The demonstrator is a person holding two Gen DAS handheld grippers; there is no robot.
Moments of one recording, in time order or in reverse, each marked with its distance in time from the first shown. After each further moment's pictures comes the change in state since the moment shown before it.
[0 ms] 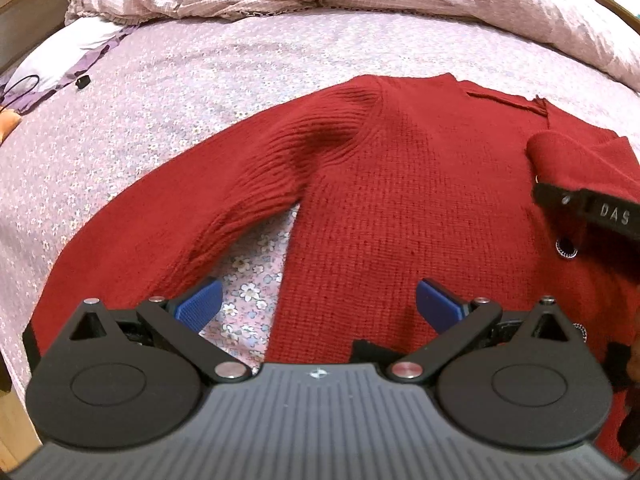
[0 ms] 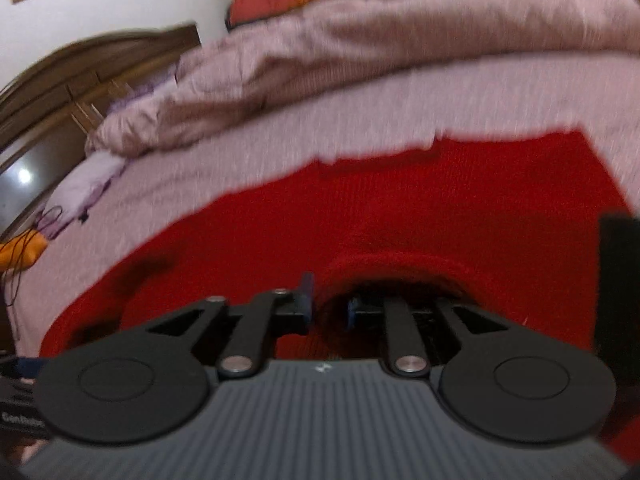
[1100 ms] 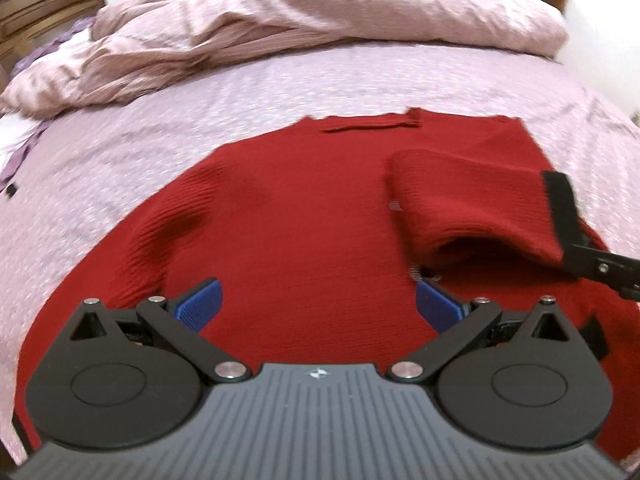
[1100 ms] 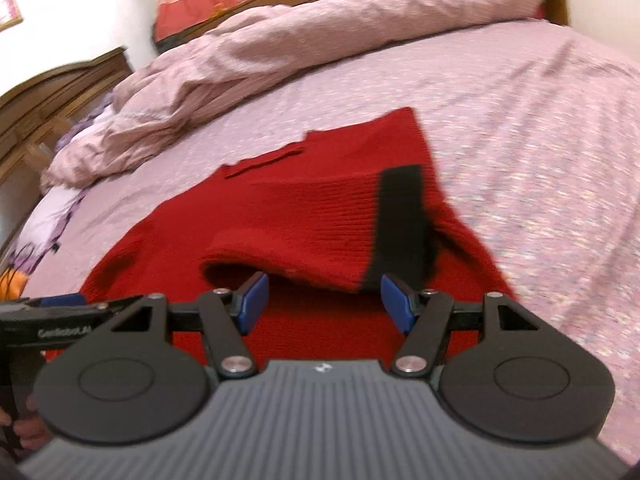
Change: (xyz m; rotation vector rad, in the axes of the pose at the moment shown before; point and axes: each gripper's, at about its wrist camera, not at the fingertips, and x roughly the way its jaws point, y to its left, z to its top) left arm -0.035 -0.108 0.020 0.261 -0.102 -0.153; right arm -0.122 -0.063 -0.017 0.166 -0.008 -0.177
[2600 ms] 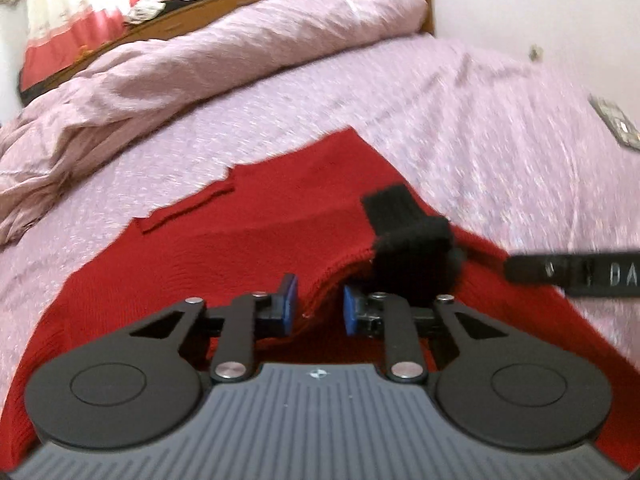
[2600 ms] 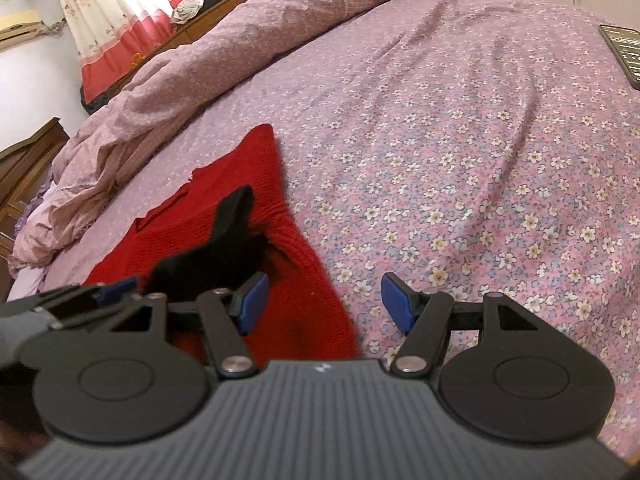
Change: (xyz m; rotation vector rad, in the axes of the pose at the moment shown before) left arm 0.028 -0.139 0.023 0.332 -0.149 -0.156; right arm -0.015 -0.101 -0.007 0.236 -0.035 -0.089
